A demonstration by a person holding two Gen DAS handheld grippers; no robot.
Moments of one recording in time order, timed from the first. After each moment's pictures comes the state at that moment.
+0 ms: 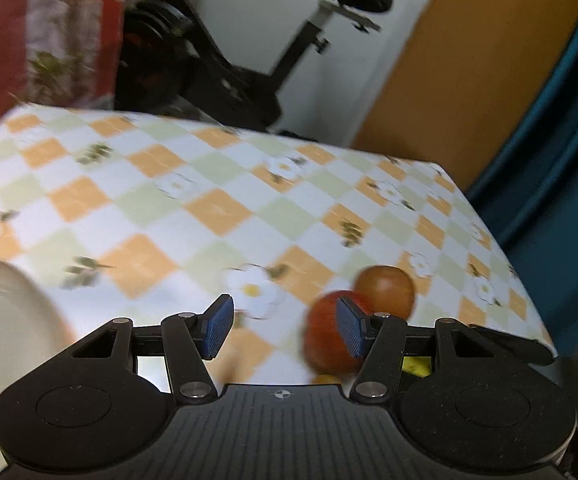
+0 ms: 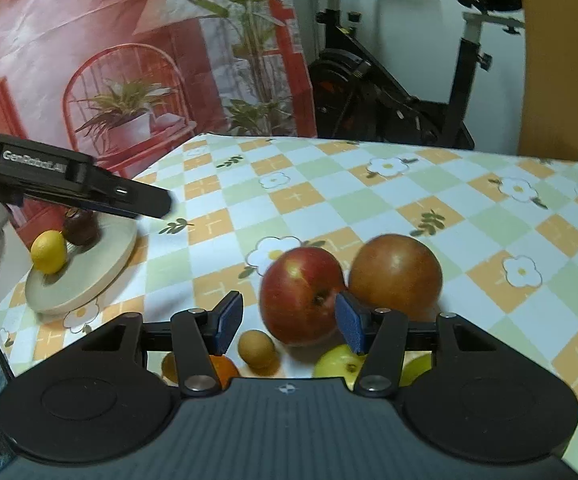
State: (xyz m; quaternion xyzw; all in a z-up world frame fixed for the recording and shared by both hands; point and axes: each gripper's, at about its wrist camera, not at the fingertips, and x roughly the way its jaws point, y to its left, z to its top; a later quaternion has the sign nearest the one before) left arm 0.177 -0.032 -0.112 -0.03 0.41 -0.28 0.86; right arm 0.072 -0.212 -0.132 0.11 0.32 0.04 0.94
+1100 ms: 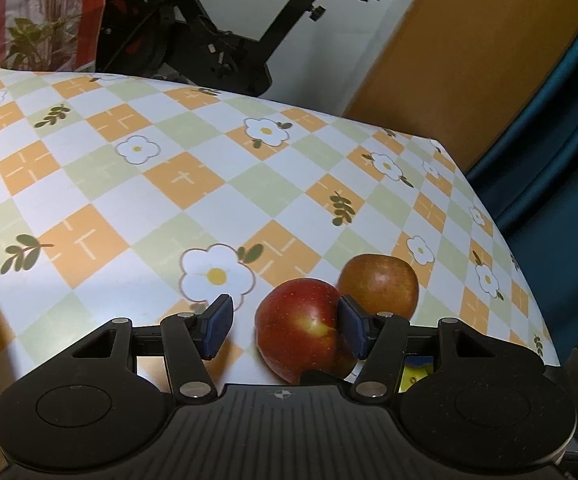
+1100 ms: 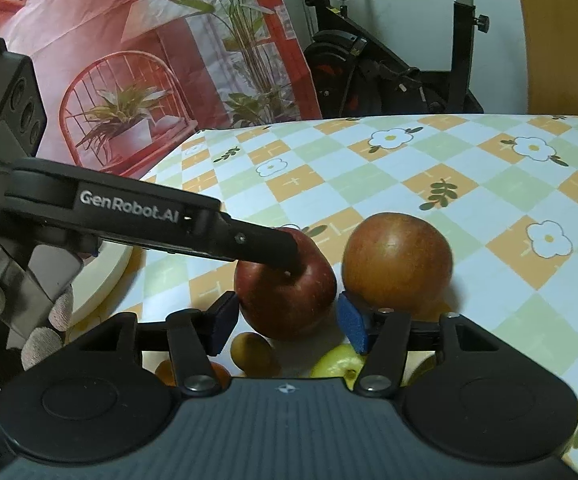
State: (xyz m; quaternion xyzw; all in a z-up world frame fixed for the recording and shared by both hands) left arm 0.201 -0.056 -0.143 -0.04 0.45 -0.29 0.85; right arm 0.092 -0.218 -0.145 0.16 0.33 0.06 0.93
